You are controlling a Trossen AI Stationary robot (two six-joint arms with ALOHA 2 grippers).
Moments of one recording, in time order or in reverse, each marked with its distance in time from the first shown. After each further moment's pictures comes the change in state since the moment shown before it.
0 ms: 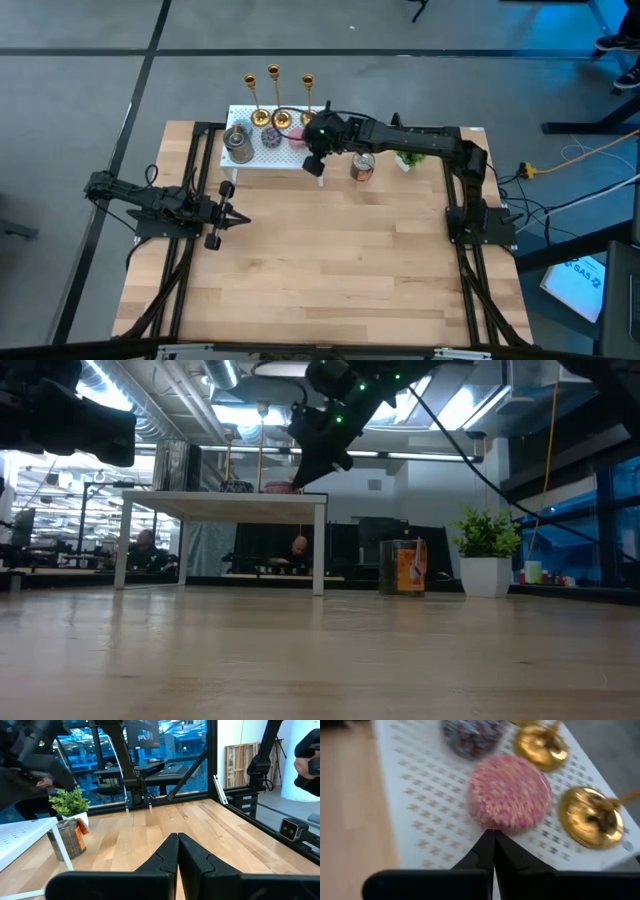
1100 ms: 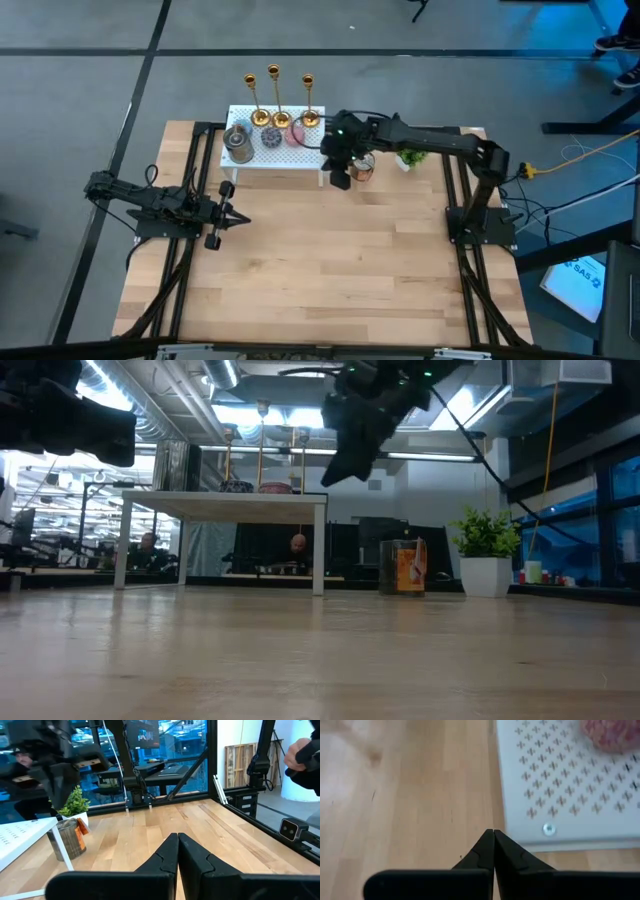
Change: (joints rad) left arm 0.000 0.000 0.000 0.000 0.000 0.000; right arm -0.039 -0.166 -0.201 -0.111 -0.423 -0.094
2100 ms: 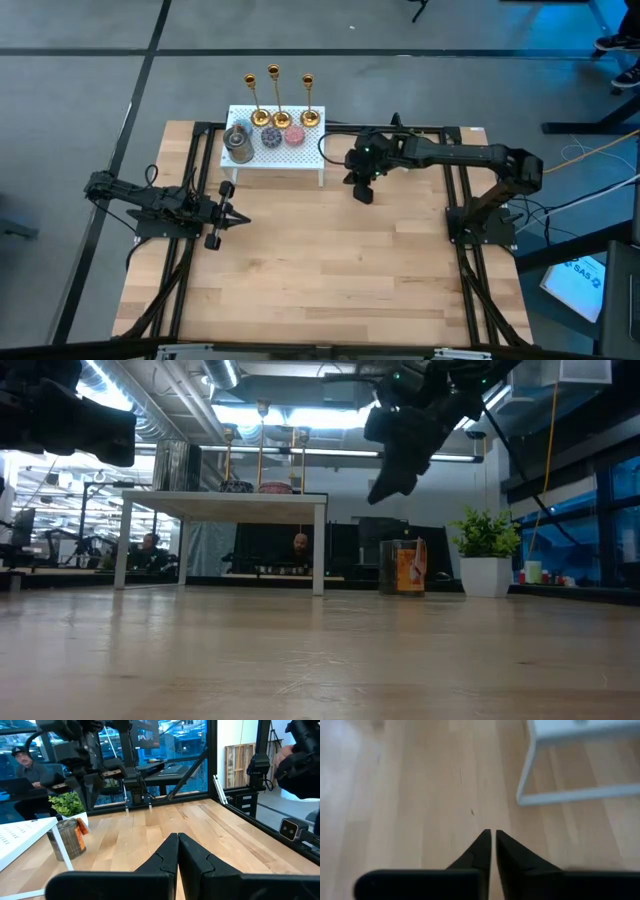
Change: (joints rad) left arm 0.000 0.000 0.000 0.000 0.000 0.000; right arm 0.019 -0.258 -0.423 0.171 0.024 0.052
